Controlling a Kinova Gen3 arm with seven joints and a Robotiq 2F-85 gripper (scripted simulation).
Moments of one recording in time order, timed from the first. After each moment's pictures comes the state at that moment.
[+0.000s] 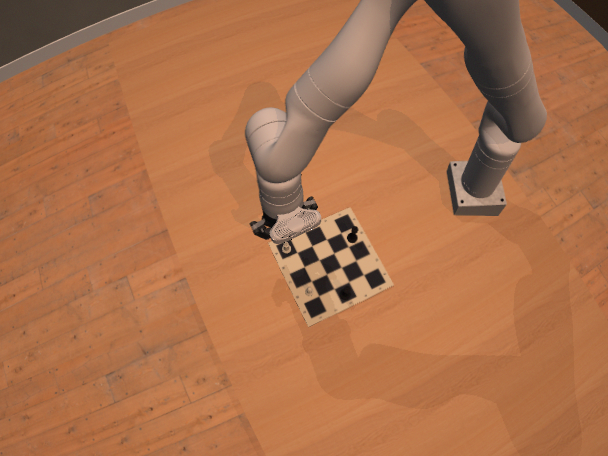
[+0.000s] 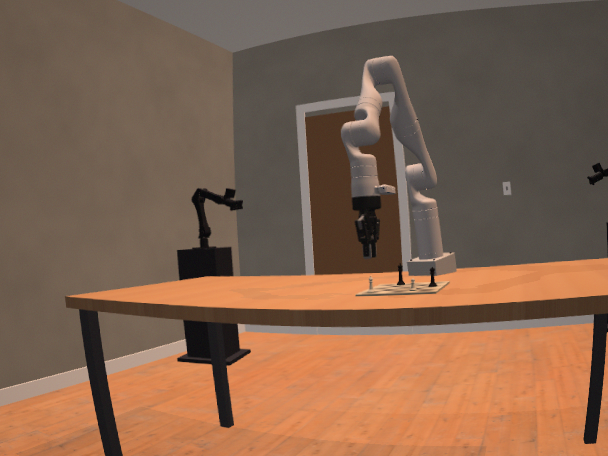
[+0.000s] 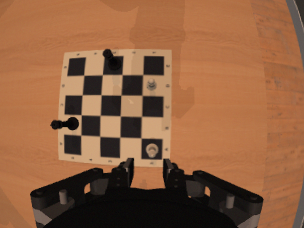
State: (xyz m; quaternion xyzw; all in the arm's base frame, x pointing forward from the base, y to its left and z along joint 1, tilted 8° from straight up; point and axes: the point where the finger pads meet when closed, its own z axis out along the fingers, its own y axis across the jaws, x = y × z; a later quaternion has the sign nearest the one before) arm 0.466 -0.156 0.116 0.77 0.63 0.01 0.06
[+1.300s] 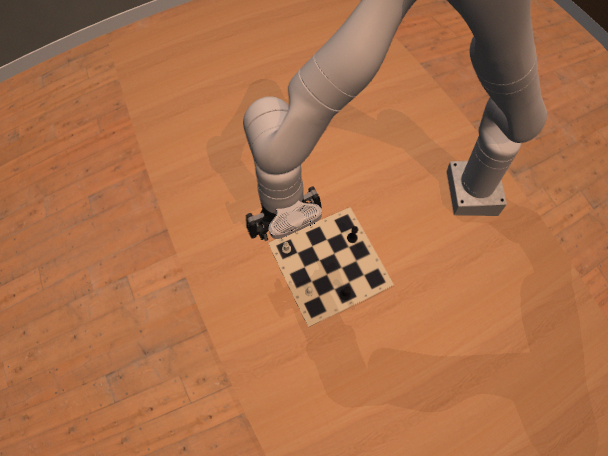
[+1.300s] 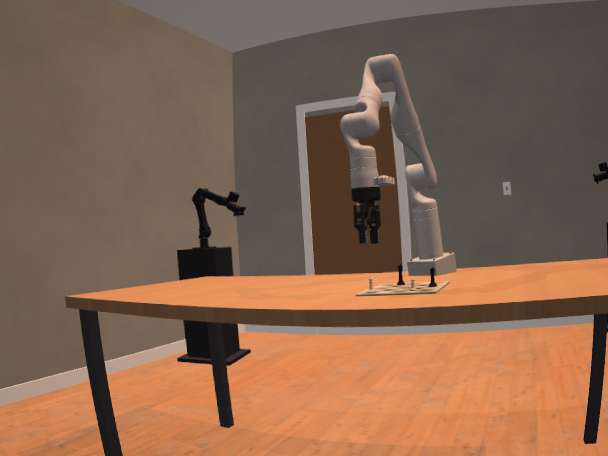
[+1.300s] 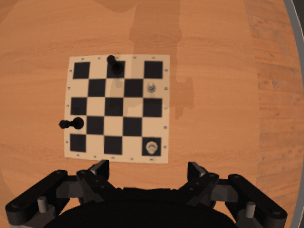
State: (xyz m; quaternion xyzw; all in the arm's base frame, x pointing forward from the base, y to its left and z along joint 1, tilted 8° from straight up) arm 0.465 -0.154 0.139 0.77 0.63 0.01 0.06
